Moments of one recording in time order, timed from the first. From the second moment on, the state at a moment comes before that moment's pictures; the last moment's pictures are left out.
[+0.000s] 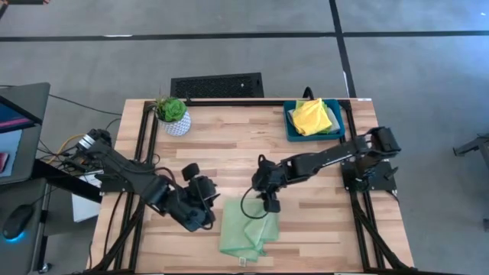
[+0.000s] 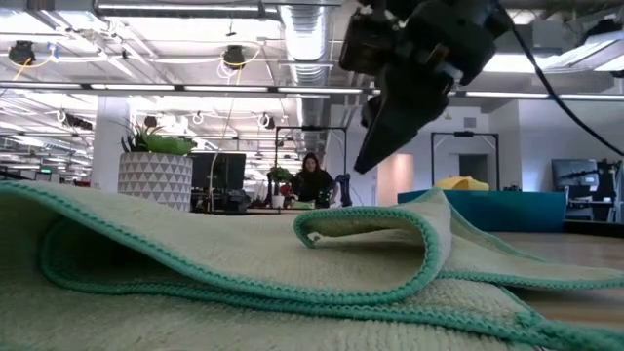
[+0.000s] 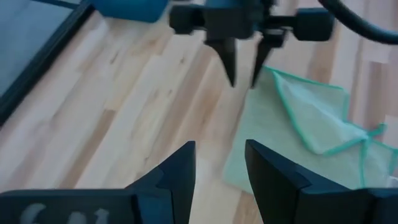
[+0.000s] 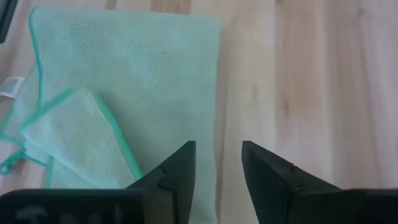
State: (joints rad) left arm -0.58 1.54 1.43 -0.99 -0.68 -0.77; right arm 0.19 1.73 1.07 -0.30 -0.09 0.12
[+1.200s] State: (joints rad) left arm -0.59 1.53 1.43 -1.12 -0.69 -0.86; right arm 0.11 2.12 1.34 -0.31 -0.57 -0.11
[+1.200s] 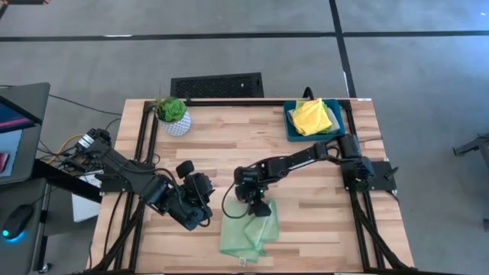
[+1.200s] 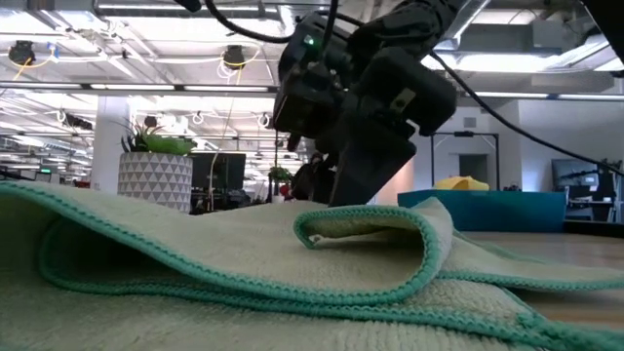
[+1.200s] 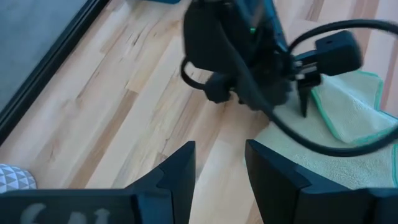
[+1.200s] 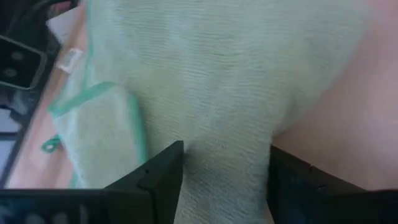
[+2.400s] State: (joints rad) left arm -0.58 1.53 1.43 -1.12 -0.69 -0.86; right arm 0.10 2.02 1.33 -0.63 -0.30 -0.16
